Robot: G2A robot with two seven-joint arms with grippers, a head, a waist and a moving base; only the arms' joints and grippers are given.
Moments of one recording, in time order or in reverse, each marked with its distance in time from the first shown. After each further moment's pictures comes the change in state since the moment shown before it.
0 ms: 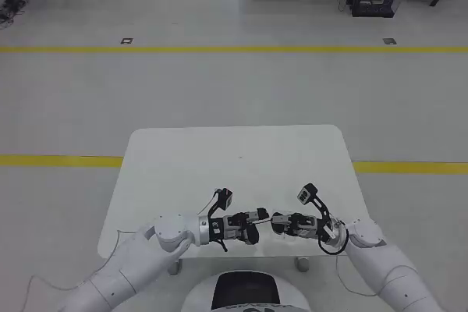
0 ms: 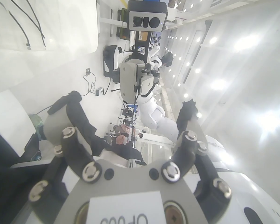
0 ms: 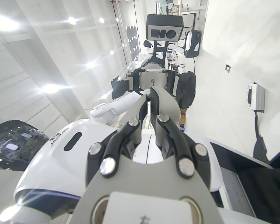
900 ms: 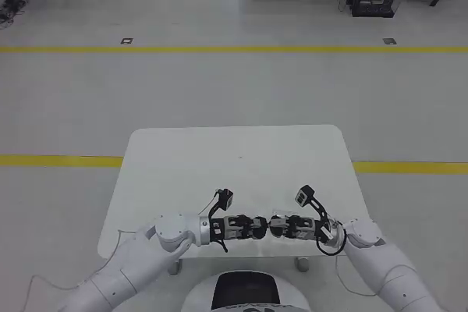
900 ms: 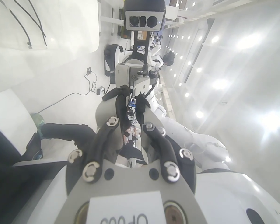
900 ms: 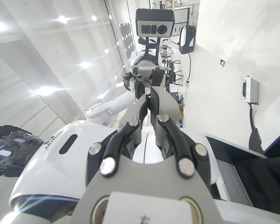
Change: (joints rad) left arm -0.004 -0.004 0.004 0.007 0.008 0.004 -0.002; right arm 0.008 -0.001 -0.011 -0.001 -0.045 0.037 0.004
